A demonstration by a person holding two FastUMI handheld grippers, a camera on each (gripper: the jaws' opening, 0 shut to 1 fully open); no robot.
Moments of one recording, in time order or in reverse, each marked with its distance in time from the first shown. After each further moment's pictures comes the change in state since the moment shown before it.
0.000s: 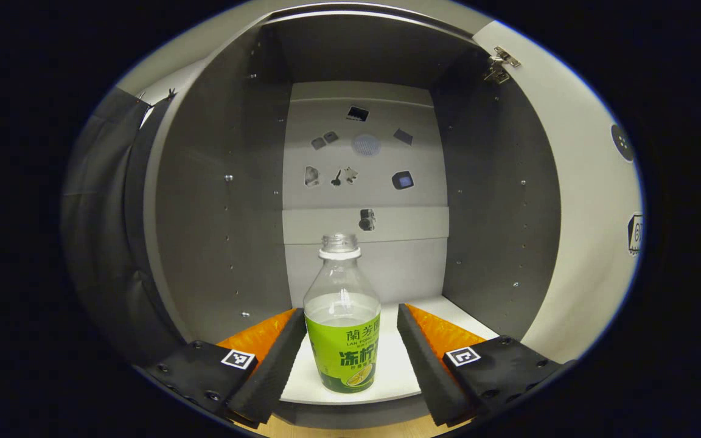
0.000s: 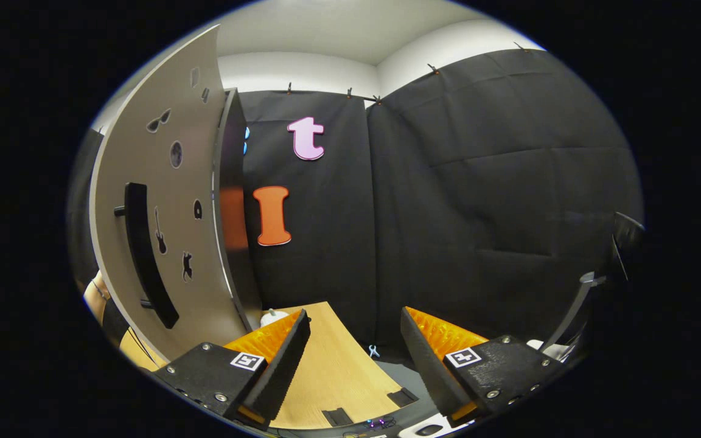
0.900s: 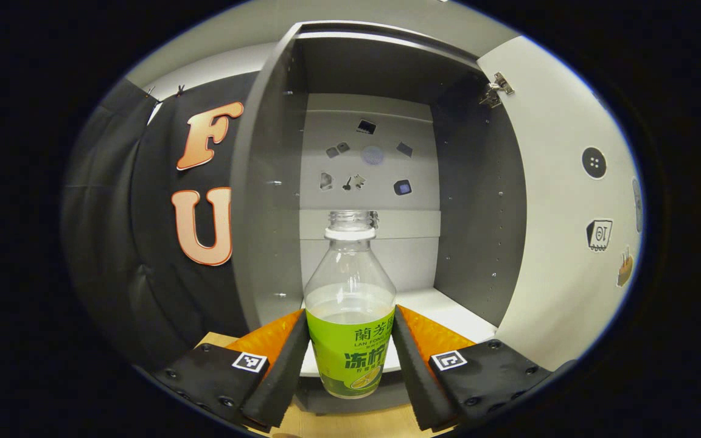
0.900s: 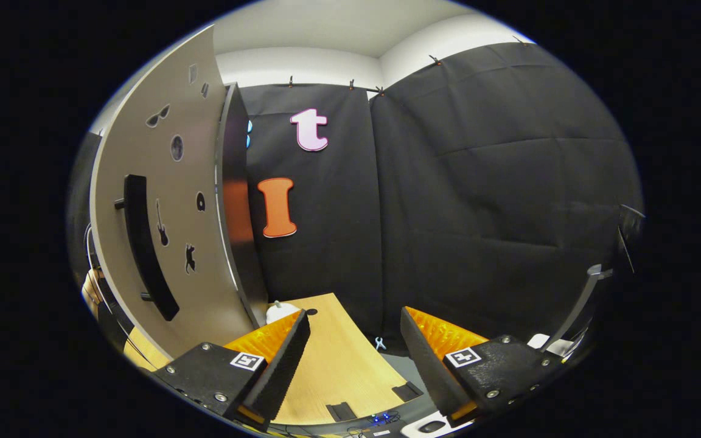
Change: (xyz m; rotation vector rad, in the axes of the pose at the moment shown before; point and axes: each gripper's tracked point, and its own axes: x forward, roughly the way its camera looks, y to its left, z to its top) left arm -0.097 0.037 0.001 -0.035 -0.022 -0.028; right arm 0.003 0.015 -0.008 0.007 0.041 0.064
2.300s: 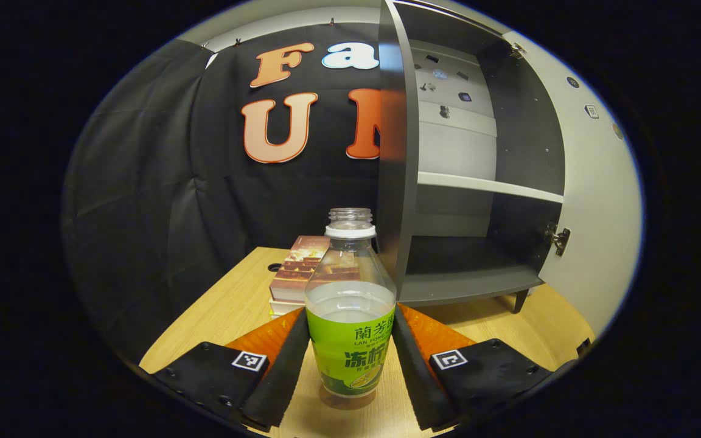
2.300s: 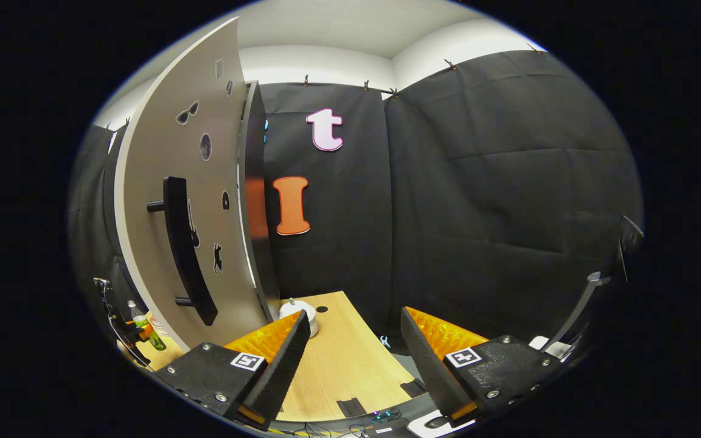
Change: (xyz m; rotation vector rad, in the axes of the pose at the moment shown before) left arm -0.097 0.137 -0.285 -0.063 0.265 0.156; right arm -0.018 0.030 0.010 -0.040 0.013 0.009
